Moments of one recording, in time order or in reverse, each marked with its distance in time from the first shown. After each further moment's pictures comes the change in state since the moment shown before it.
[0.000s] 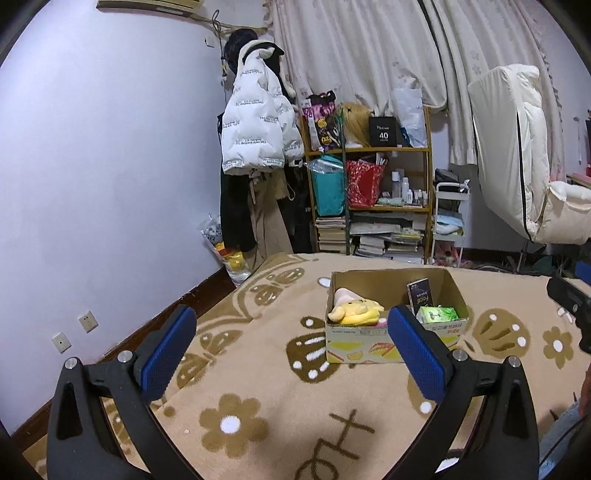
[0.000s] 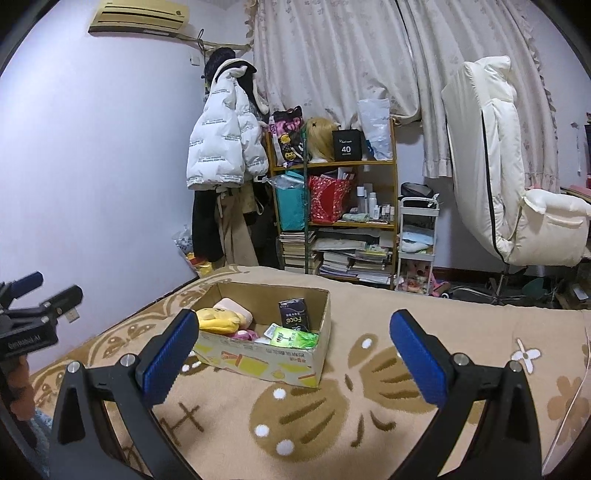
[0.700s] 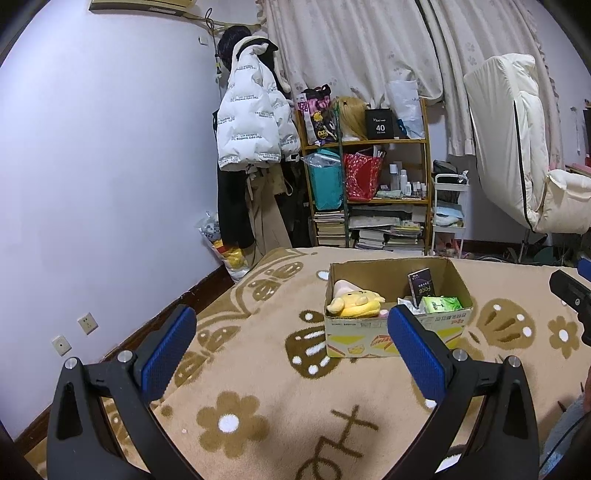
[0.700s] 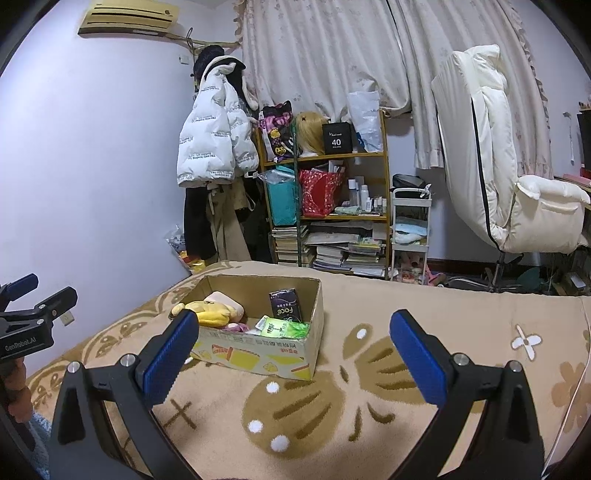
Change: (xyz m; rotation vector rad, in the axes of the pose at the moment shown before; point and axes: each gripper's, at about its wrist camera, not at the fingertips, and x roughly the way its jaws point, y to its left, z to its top) left arm 0.013 -0.008 -0.012 0.030 0.018 0.002; right arm 0.007 -0.010 -0.009 0.027 0.024 -0.016
